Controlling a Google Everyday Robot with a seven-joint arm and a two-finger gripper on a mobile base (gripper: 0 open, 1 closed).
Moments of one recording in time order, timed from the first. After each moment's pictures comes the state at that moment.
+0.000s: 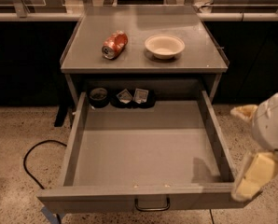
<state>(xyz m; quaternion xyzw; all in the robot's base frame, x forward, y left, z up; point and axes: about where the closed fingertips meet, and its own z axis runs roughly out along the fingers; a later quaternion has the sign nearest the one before) 0.369 -0.203 0.858 -0.60 0.78 0.05 0.17</state>
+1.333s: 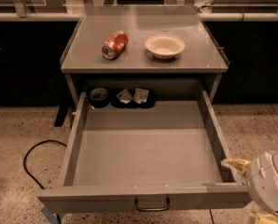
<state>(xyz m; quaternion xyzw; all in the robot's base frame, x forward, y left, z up) 0.281 -0.194 0.786 -0.63 0.76 0.13 0.11</state>
